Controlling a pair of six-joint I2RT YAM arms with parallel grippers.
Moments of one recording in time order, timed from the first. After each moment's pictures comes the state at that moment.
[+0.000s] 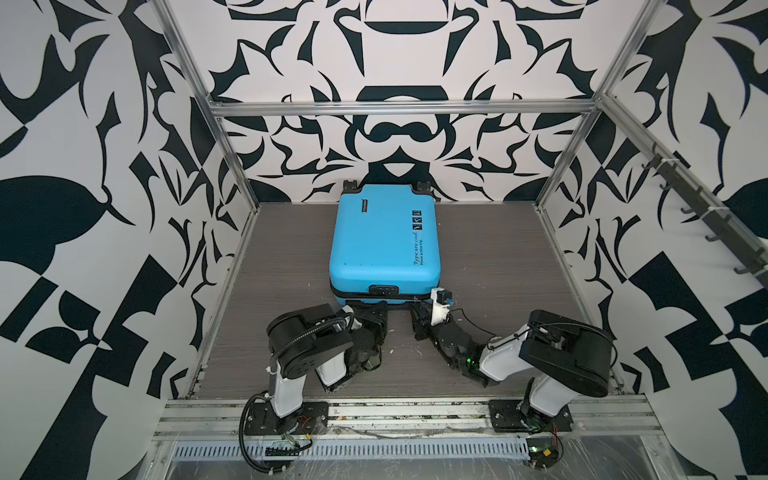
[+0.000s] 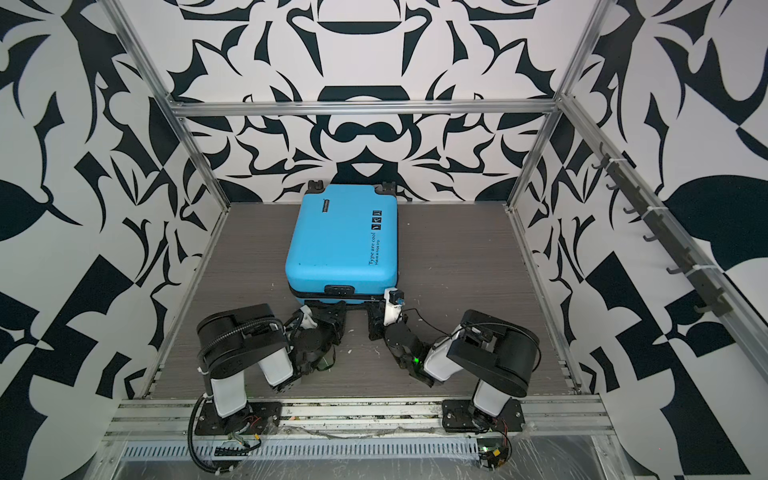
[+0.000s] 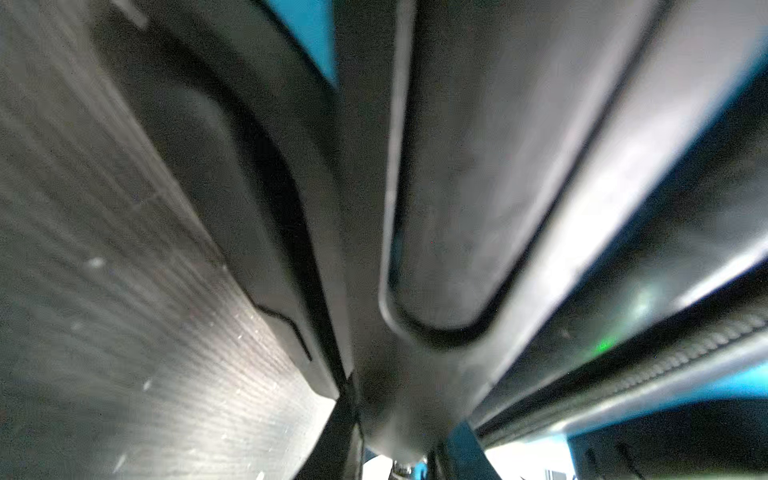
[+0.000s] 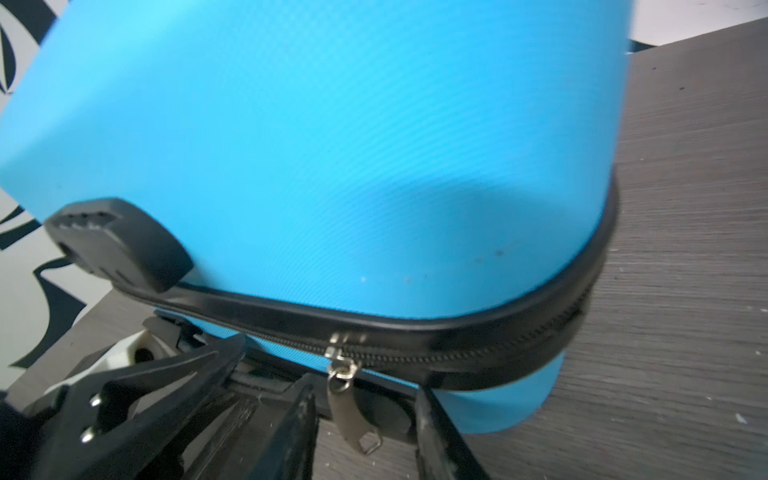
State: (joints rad) left arm -1.01 1.89 0.23 1.47 -0.54 -1.83; right arm 1.03 1.67 0.31 1.12 0.54 0.54
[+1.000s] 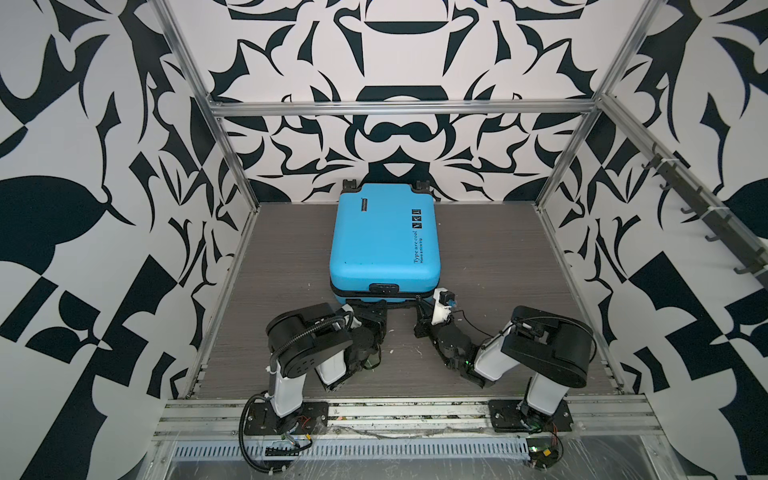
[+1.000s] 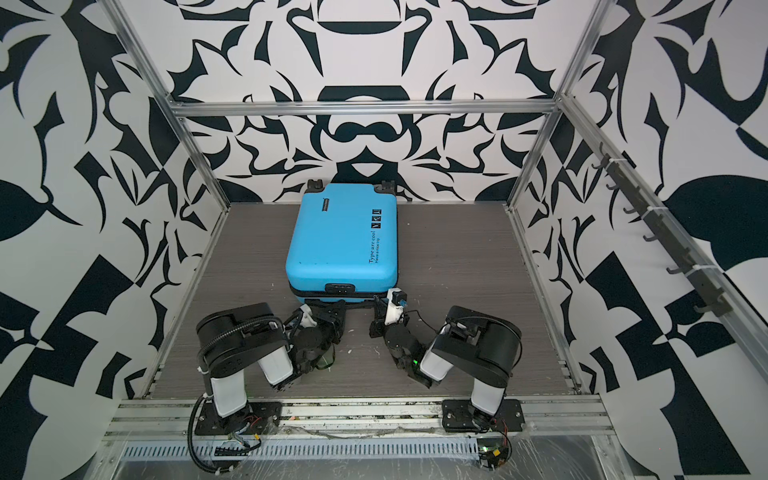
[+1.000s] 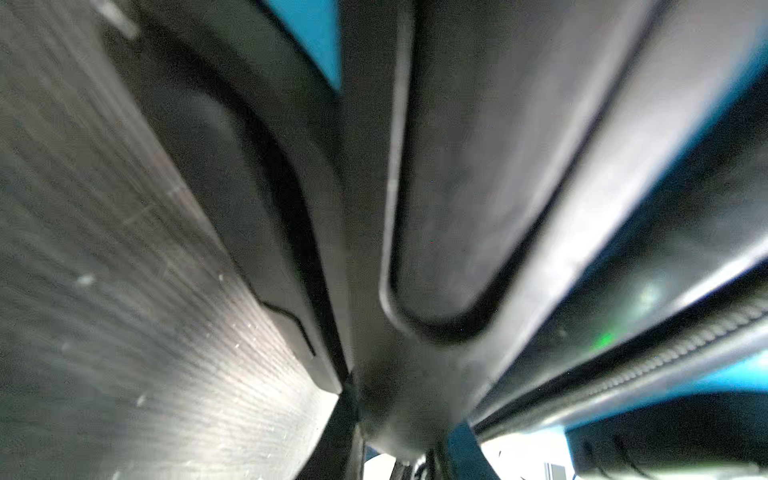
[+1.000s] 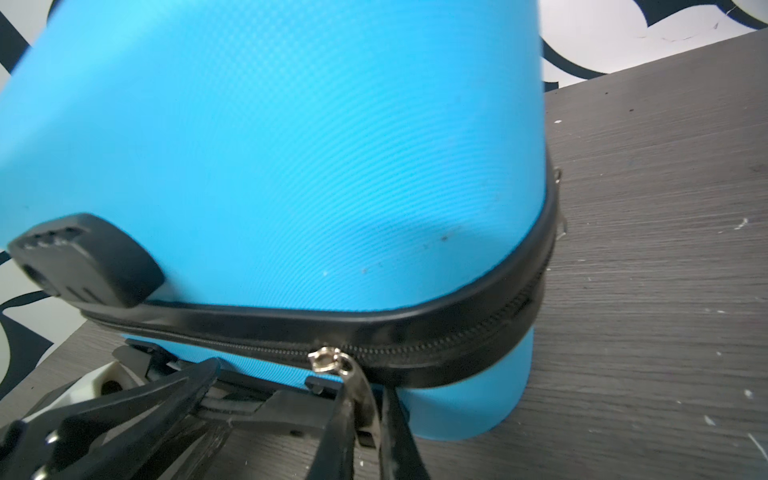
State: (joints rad) left arm -1.01 1.89 0.22 1.47 -0.53 -1.83; right arm 1.03 1.75 0.30 1.26 0.61 0.53
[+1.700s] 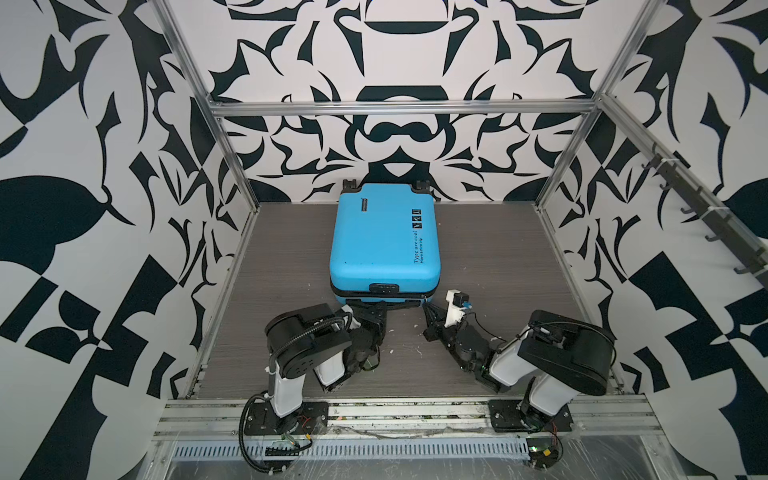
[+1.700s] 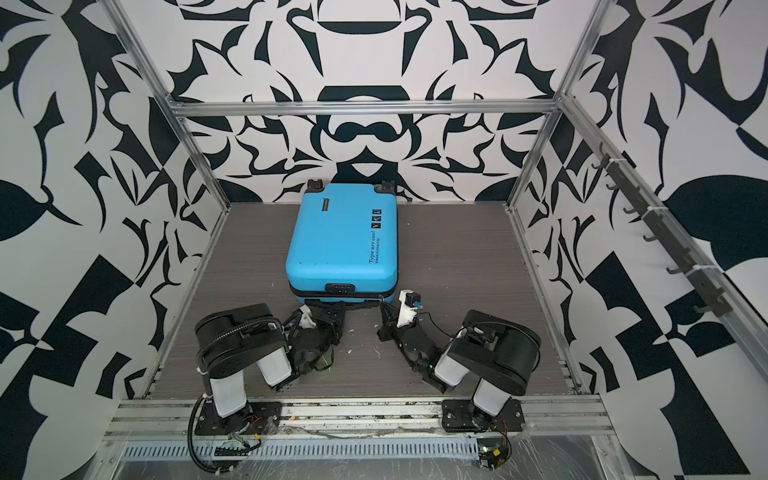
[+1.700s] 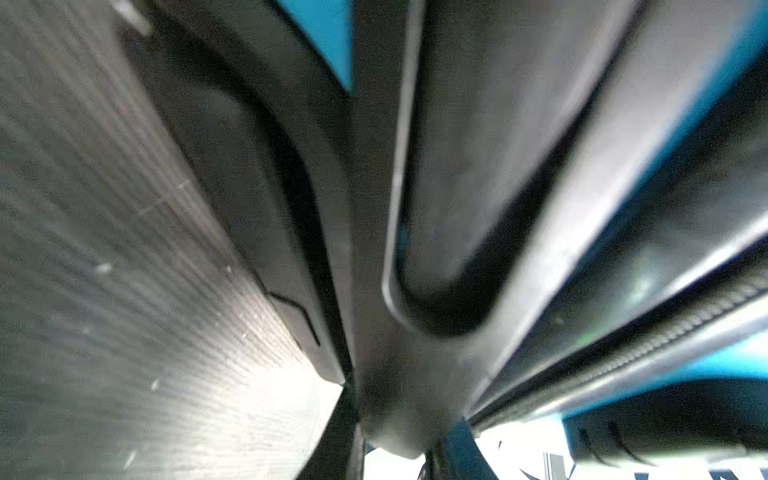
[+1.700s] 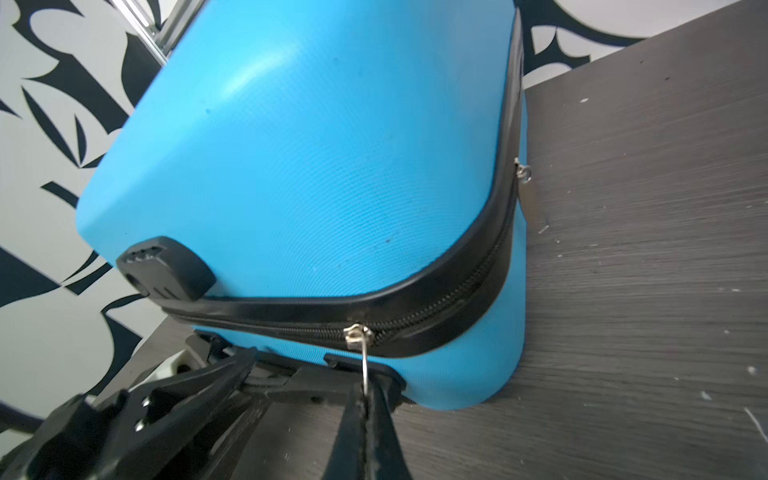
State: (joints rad) left arm -1.01 1.88 0.20 1.47 -0.52 -1.83; right arm 0.96 1.64 0.16 1.35 0.44 0.61
